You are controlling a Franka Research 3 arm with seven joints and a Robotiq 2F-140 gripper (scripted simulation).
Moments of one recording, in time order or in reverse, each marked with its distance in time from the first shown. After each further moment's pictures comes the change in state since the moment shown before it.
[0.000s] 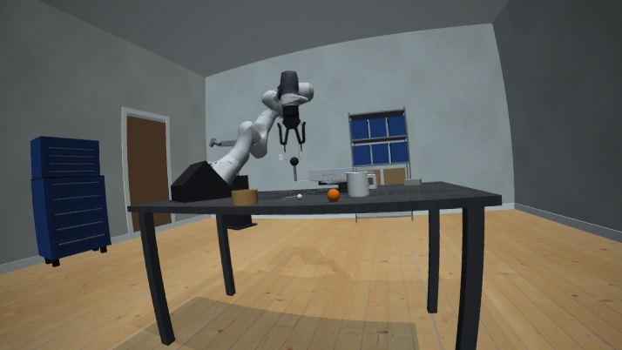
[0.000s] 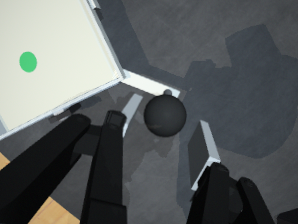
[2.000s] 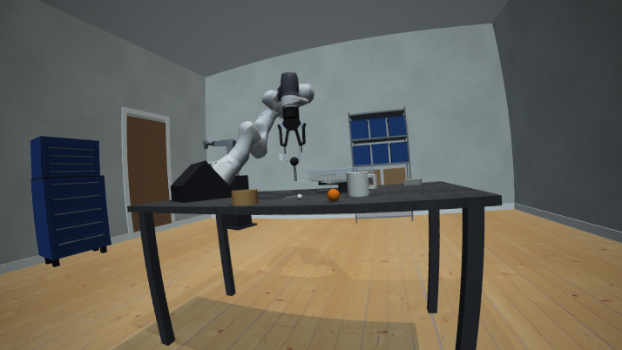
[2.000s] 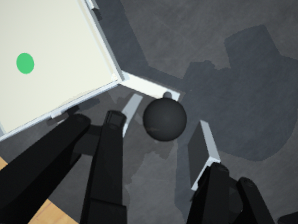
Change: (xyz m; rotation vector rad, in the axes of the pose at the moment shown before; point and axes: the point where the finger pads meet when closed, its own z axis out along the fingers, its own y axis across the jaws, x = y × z) arm 0.001 0.000 0.007 0.000 0.003 -0.001
